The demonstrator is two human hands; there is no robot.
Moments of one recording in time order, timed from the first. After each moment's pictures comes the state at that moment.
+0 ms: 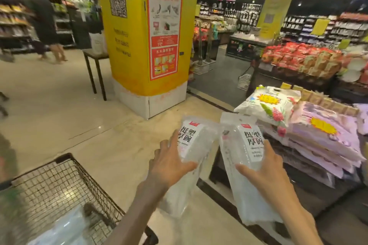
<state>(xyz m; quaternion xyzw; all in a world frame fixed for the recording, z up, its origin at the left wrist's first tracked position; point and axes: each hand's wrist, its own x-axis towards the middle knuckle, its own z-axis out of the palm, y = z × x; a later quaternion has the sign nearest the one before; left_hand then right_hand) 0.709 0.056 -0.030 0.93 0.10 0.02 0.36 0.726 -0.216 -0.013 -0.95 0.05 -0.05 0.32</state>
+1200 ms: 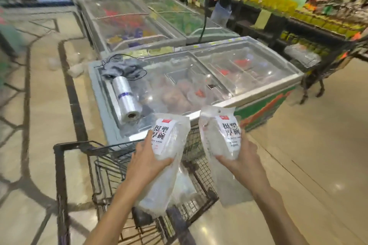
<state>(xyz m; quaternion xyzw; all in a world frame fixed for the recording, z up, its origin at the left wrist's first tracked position) 0.668 0.325 -0.119 0.39 0.82 0.31 0.26 0.920 0.462 -0.108 -0.58 -0.75 0.26 0.16</state>
